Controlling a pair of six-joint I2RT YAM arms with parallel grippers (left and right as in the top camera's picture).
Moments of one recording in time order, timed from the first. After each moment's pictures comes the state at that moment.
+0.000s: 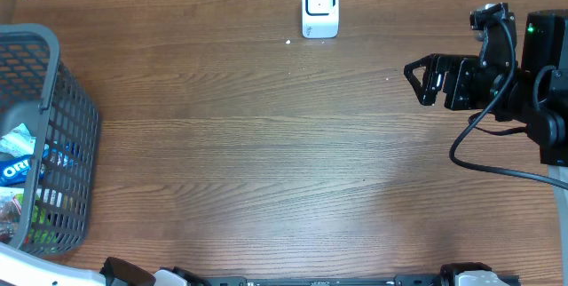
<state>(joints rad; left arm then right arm) 1.10 1.51 2.10 -1.65 0.07 -0.44 0.06 1.30 1.67 -1.19 -0.40 0.15</state>
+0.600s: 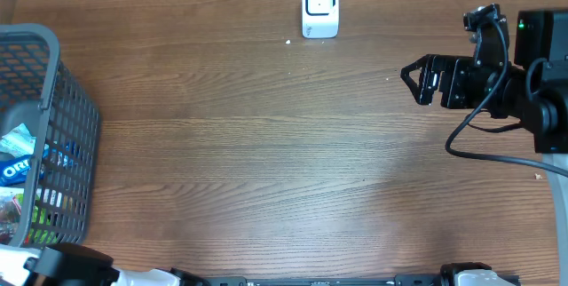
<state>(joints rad) 1.21 1.73 2.10 -1.63 0.08 -0.49 0.06 1.34 1.67 -1.22 -0.41 0.15</state>
